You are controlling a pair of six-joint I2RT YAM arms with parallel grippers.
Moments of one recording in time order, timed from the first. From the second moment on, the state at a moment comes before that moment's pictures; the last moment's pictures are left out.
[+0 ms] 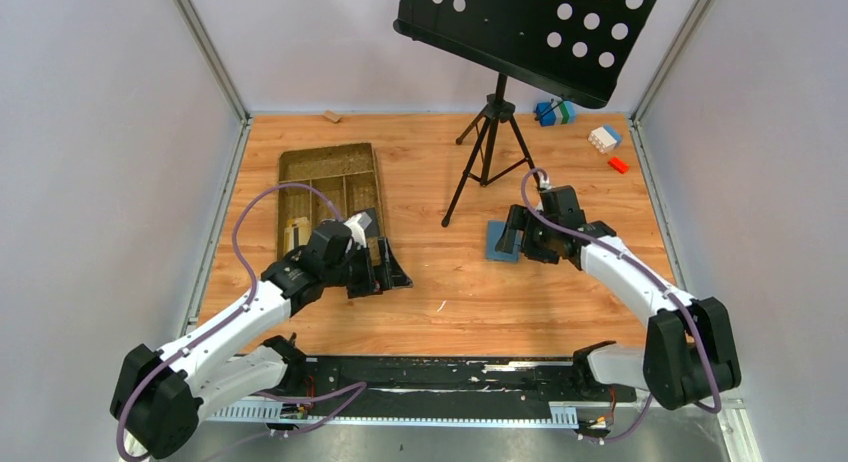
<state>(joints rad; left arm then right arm) -0.59 0.94 0.57 -0.38 0.33 -0.79 0.31 1.26 0.76 -0.41 -0.18 0.50</state>
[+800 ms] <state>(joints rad) -0.63 0.91 0.57 -0.42 0.29 -0.78 0.30 1.73 1.07 -0.50 0.01 0.43</state>
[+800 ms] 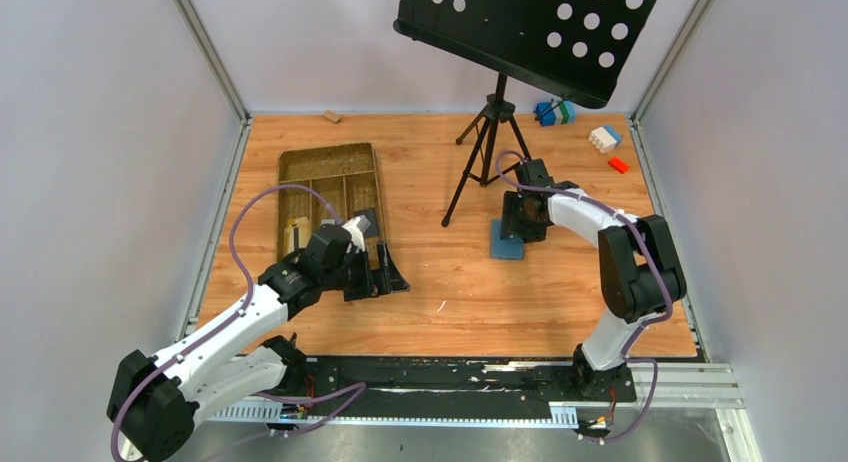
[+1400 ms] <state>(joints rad) -0.63 0.89 0.56 -0.42 0.29 -0.78 0.30 1.65 1.03 -0.50 -0.07 0.38</state>
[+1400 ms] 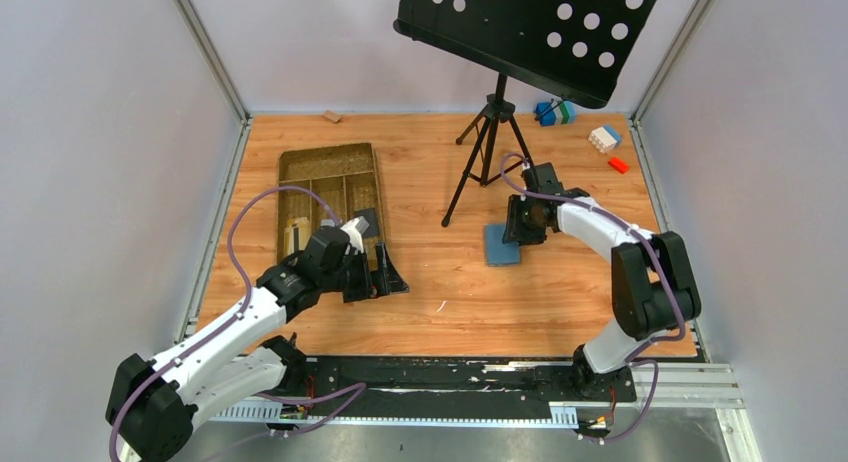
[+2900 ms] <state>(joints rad) -0.76 1.13 0.56 0.02 0.33 -1.01 0.76 1.30 0.90 -0.49 -0.20 0.68</state>
